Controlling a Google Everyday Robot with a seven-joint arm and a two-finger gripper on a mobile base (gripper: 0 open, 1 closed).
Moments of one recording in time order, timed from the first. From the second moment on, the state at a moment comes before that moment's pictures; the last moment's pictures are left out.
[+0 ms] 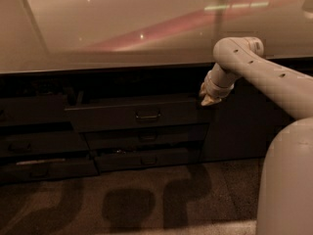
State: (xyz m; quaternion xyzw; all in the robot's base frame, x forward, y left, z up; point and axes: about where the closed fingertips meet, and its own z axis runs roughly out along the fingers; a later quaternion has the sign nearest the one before) arm 0.706 -0.209 0.672 -0.76 0.63 -0.06 0.14
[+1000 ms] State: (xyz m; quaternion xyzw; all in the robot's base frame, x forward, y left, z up) arm 0.696 -0.209 0.674 -0.77 0.63 -0.05 0.14
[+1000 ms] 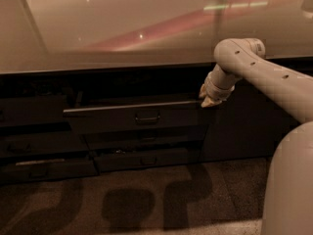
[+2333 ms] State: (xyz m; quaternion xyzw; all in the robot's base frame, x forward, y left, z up) arm 0.669 -0.212 0.671 -0.77 0.62 -0.05 0.14
